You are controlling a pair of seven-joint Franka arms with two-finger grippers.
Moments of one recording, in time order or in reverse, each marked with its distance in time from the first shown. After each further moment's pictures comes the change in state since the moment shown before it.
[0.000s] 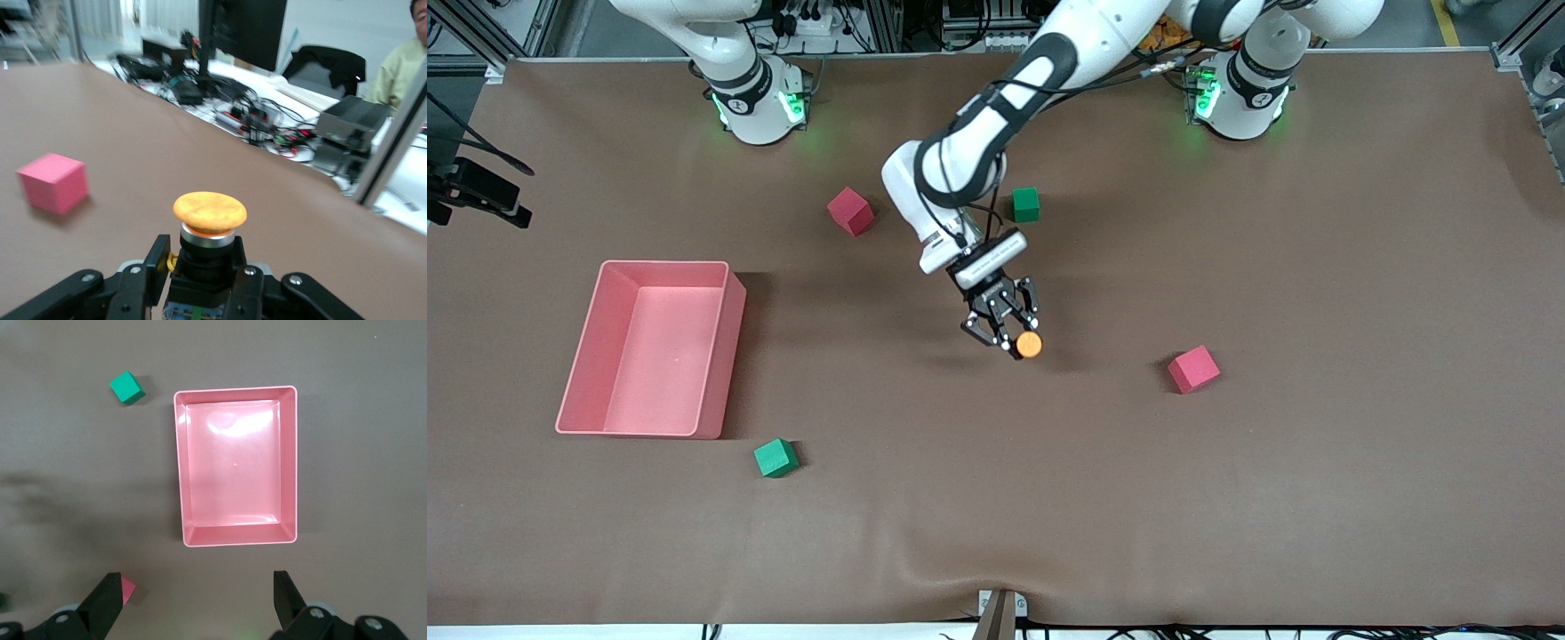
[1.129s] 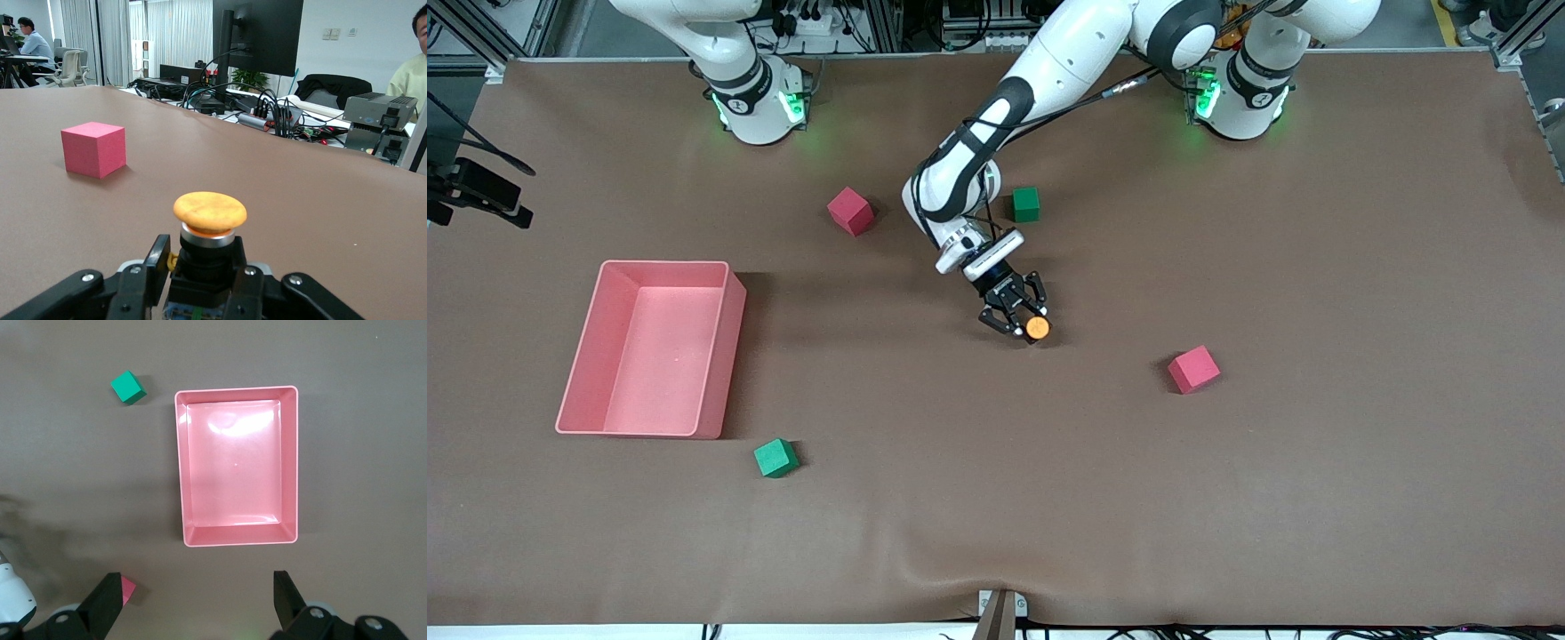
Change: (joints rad) left arm -0.063 0.176 0.009 -0.007 0.049 -0.057 -0.184; right arm 0.002 0.000 0.002 0.000 0.000 0.000 0.000
